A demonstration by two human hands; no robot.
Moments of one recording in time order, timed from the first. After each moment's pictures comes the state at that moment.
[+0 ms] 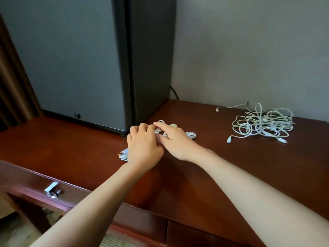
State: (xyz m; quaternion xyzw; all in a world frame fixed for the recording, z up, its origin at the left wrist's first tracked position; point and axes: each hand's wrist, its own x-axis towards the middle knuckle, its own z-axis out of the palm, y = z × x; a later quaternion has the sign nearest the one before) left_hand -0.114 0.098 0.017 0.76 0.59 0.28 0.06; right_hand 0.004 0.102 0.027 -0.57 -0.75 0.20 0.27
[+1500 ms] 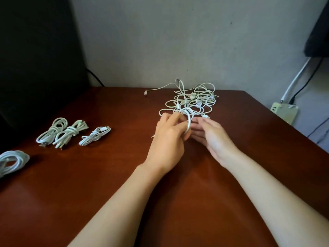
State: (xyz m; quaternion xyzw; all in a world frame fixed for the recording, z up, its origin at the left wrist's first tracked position) left_hand 0.130 0.071 -0.017 0.87 0.15 0.44 0.16; right_hand 0.253 0.016 -0.006 -0.62 -0.30 0.33 0.64
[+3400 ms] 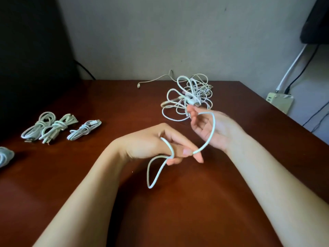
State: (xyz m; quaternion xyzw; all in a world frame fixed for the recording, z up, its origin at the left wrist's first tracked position) left_hand 0.090 0.071 0.015 0.79 0.17 0.09 0.59; right_hand 0.247 -0.002 0.022 -0.41 -0.11 0.50 0.75
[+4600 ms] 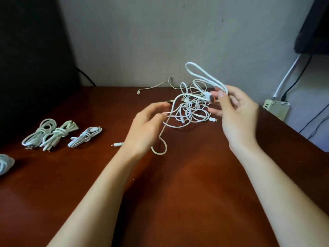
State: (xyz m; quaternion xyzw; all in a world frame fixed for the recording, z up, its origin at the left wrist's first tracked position) left_hand 0.108 0.079 0.017 0.74 0.25 0.40 0.48; right_hand 0.266 -0.012 0.029 -0.55 -0.38 0.01 0.74
